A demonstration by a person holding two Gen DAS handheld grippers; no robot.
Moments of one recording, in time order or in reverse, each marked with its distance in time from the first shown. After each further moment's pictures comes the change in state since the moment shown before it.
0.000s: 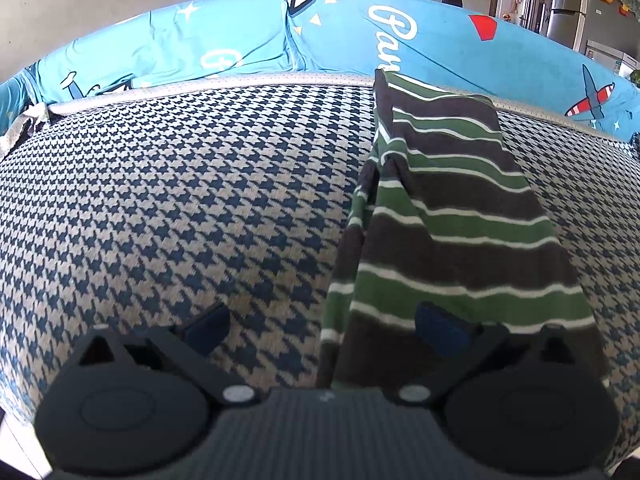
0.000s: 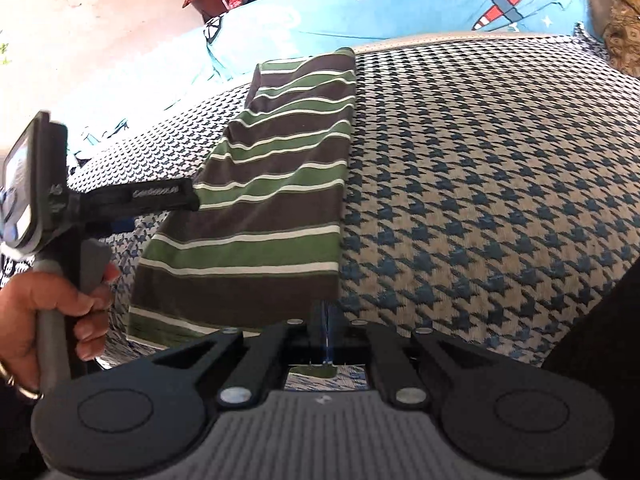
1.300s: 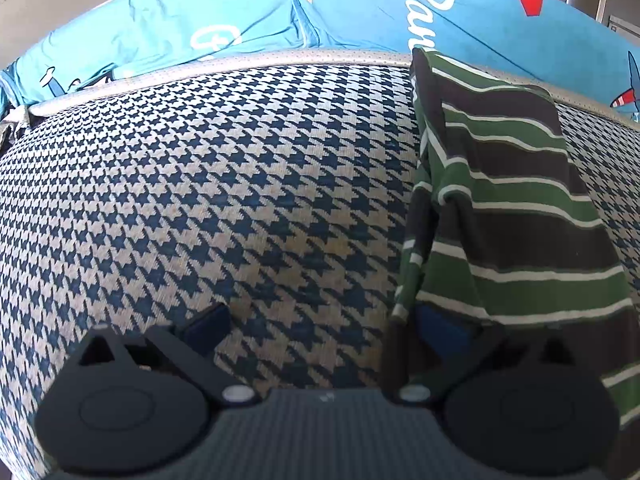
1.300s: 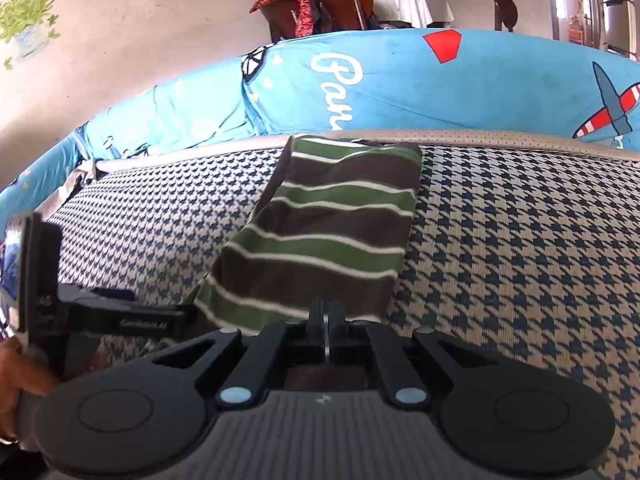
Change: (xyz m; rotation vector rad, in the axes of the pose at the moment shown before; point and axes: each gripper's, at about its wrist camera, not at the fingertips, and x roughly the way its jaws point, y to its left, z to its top) left arm 0.072 0.019 0.058 0.036 0.123 0.042; right arm 0.090 -0.002 0.156 -0.207 -0.077 0.095
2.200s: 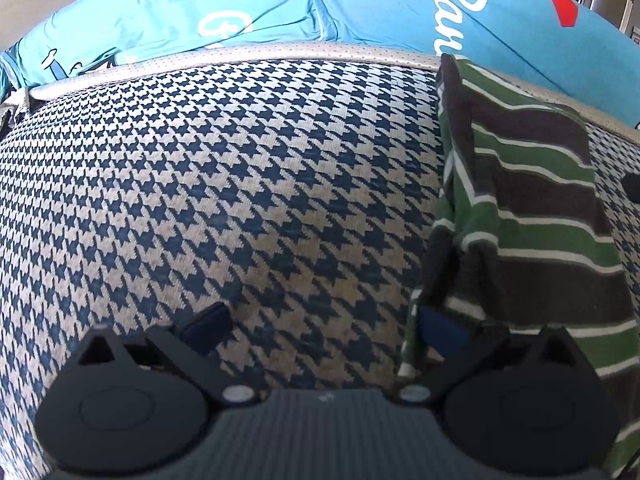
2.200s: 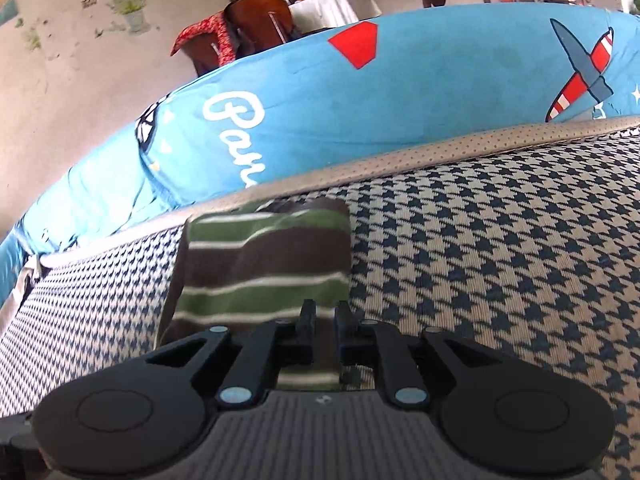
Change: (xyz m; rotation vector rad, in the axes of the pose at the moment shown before) left arm 0.021 0.007 0.027 -0.064 0.038 0.019; right arm 0.079 -0.075 0.066 0.234 -0.061 -0.059
